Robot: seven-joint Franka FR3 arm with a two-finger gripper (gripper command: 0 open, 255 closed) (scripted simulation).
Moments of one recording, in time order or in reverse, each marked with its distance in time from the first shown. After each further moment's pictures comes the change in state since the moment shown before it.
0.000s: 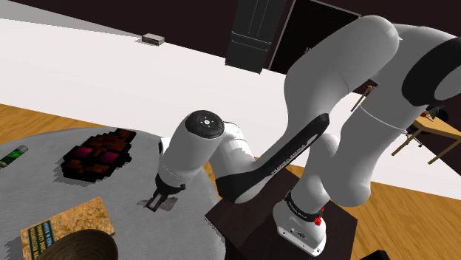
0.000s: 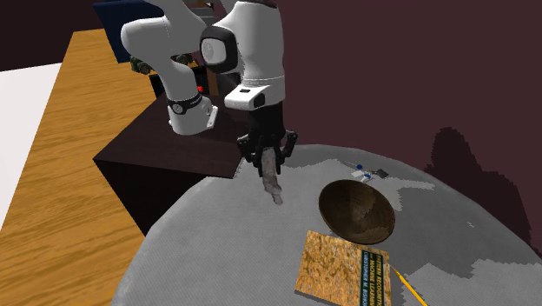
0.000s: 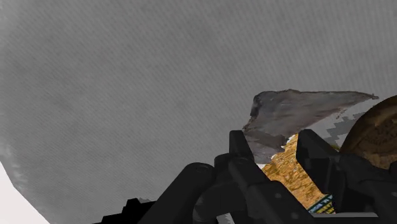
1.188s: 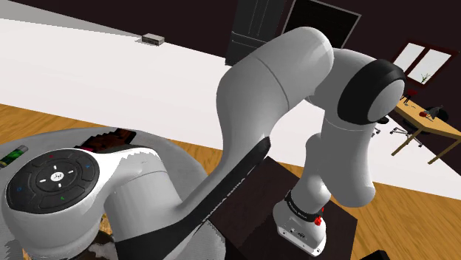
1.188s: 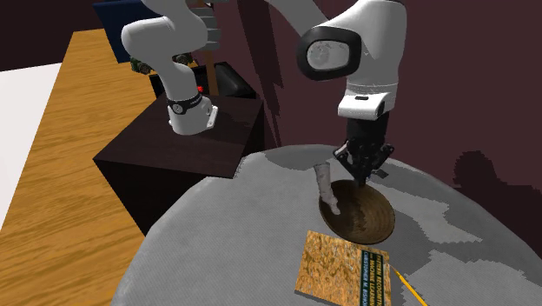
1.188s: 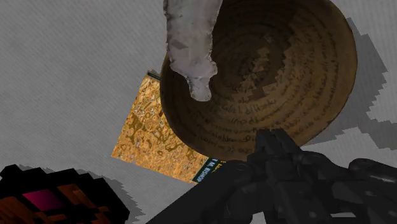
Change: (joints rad) arm 0.193 0.459 0.049 0.676 -0.157 -0.302 0.261
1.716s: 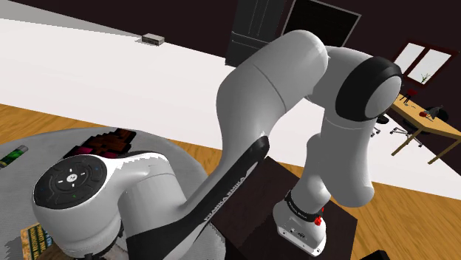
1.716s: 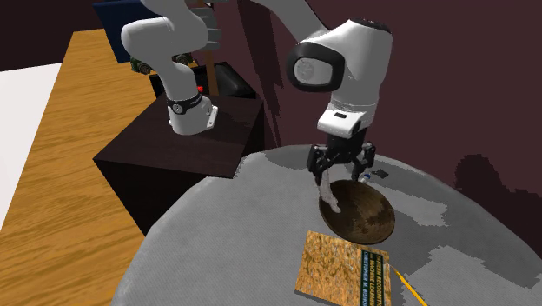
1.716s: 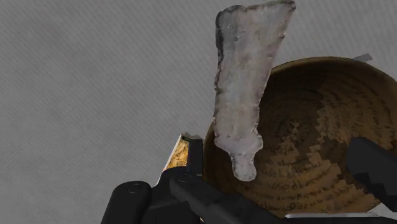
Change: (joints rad) arm -0.047 -0.004 0.031 -0.079 0.109 -0.057 -0.031
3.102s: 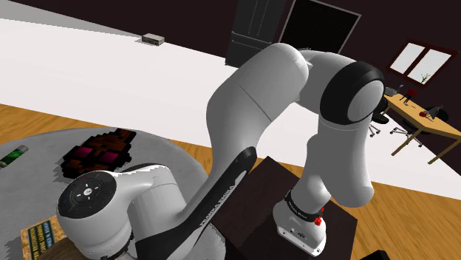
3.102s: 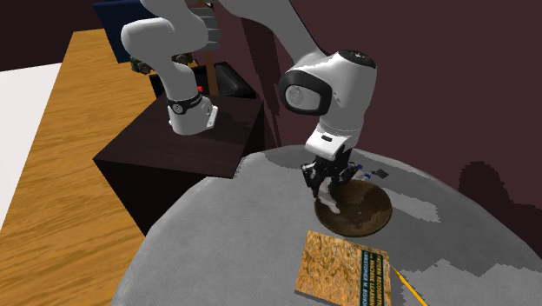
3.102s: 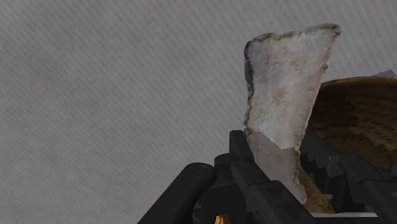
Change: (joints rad) arm -0.009 0.065 -0.015 -0.044 0.003 0.051 0.012
